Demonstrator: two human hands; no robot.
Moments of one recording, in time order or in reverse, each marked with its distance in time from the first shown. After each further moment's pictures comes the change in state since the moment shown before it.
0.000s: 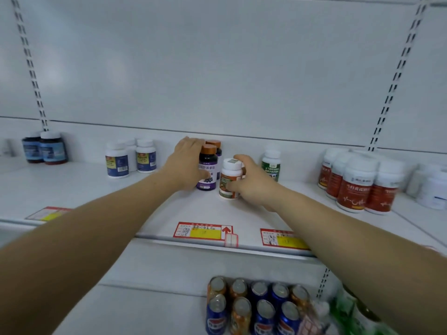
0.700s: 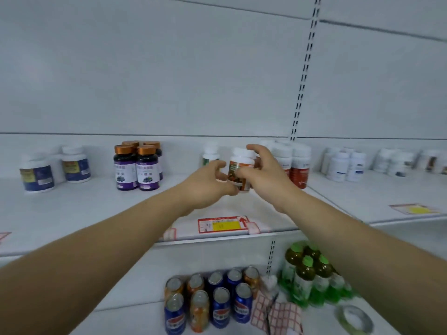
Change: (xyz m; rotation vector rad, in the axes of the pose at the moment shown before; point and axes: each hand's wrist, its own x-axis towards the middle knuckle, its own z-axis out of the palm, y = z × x) left_hand -0.055 0.157 0.004 -0.816 -0.486 0.000; right_hand -0.089 0.031 -0.091 0.214 0.409 0.067
